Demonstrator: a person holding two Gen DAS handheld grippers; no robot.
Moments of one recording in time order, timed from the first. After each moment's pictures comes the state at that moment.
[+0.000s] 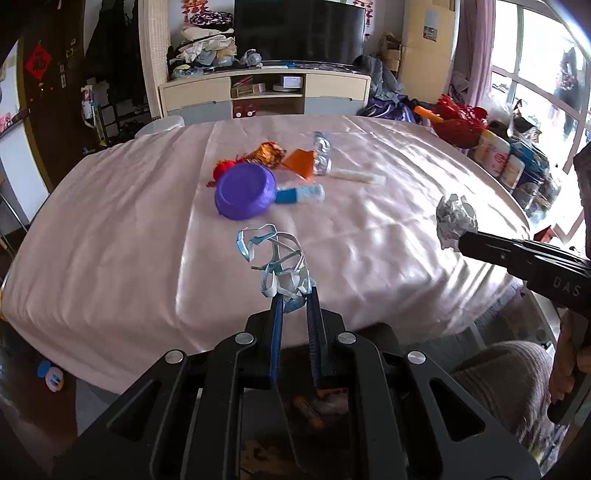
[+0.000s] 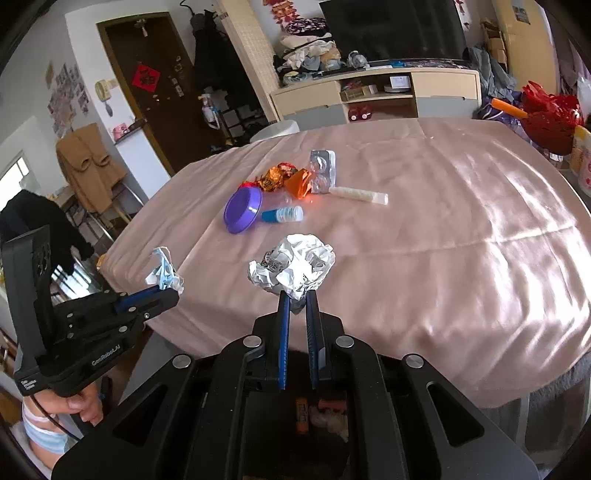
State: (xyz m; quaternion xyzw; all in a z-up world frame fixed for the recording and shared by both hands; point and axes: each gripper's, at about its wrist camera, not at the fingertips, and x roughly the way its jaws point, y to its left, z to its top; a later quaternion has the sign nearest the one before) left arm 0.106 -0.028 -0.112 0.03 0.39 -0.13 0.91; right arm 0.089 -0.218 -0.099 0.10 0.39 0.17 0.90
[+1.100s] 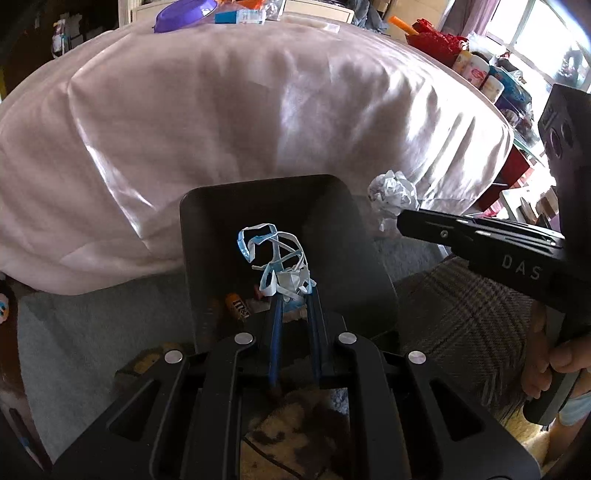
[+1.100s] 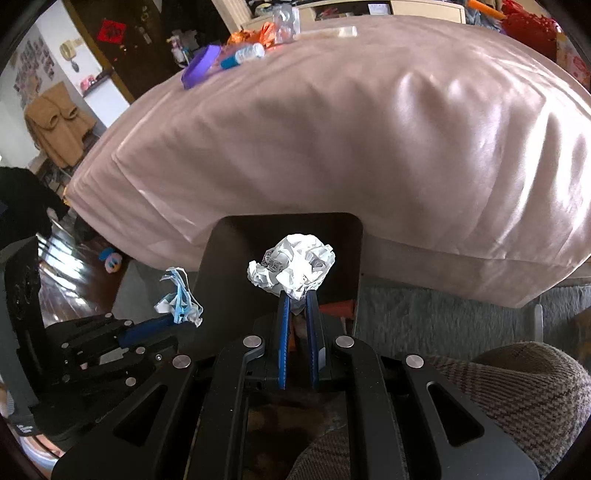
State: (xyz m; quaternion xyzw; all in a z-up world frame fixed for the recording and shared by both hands) left arm 0.030 -0.060 -0.249 -0.01 0.51 -0.18 0.84; right arm 0.035 -0.207 -0.221 0.09 0.51 0.14 0.84
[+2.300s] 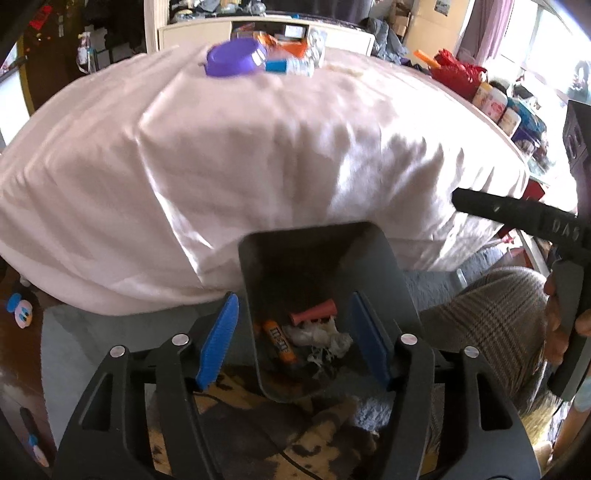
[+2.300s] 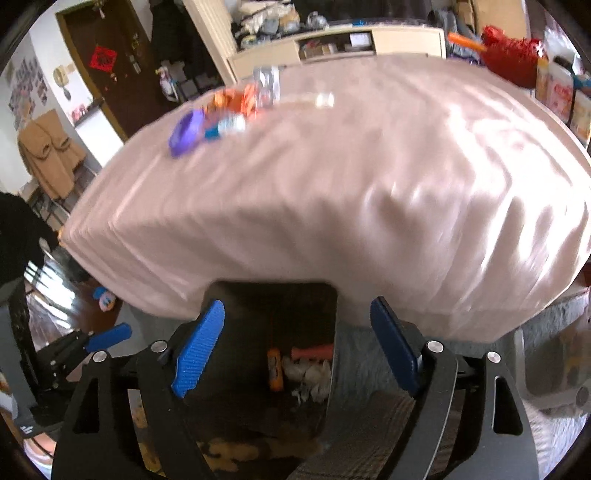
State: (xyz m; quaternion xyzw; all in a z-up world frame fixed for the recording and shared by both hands) left arm 0.042 -0.021 -0.202 0.00 0.47 -0.14 0.87; right arm 0.062 -0.235 -0.166 0.10 0.45 0.11 0.88
